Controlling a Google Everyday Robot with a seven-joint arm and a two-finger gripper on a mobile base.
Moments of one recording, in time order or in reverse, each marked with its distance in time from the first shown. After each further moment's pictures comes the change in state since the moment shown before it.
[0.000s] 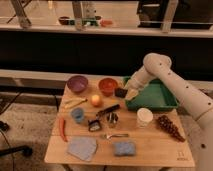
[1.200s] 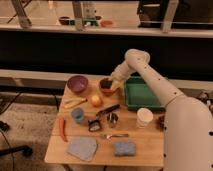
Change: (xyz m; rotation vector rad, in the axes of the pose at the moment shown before) arm -0.059 -0.085 0.056 0.086 -0.057 -0.179
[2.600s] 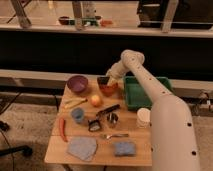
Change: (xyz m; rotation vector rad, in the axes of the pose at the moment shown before) arm 0.003 -0.049 0.034 0.087 0.008 -0.072
